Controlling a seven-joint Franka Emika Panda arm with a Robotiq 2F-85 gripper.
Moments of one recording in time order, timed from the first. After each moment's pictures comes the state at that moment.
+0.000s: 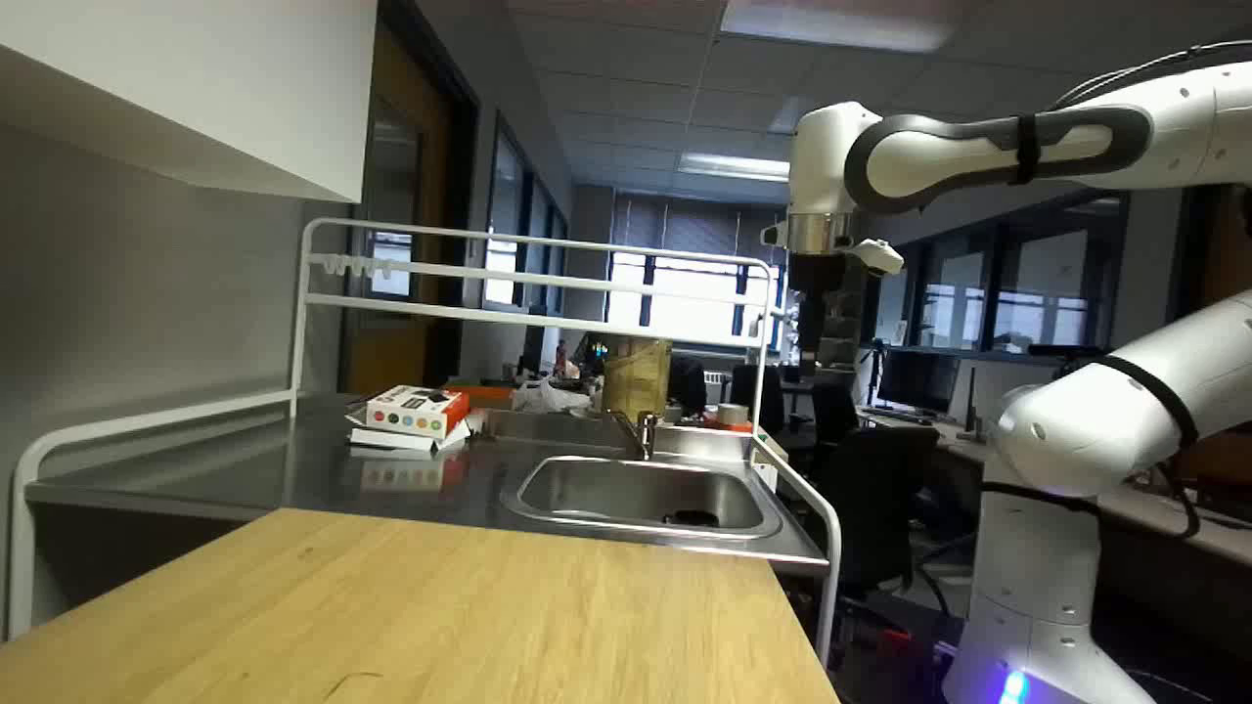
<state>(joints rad) 0.03 -0.92 0.10 -2.58 -0.20 1.67 -0.13</state>
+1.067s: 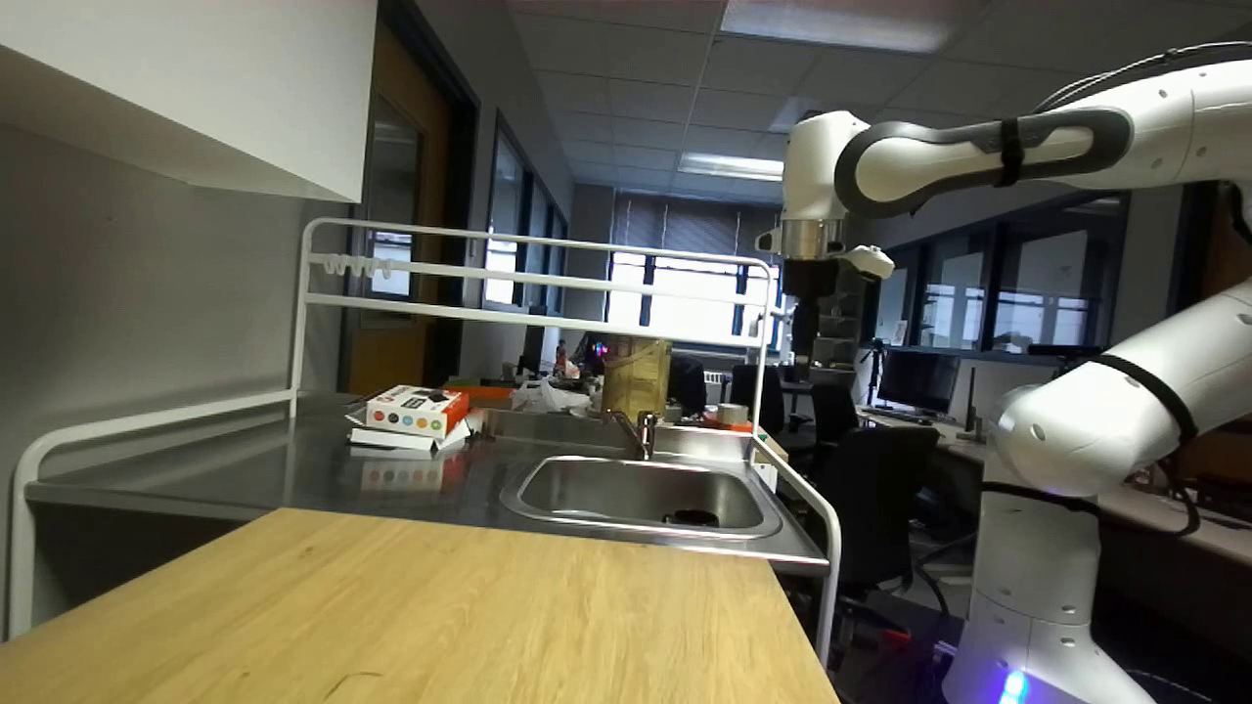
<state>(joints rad) 0.03 -0.88 0.07 -2.57 -0.20 1.70 -0.12</state>
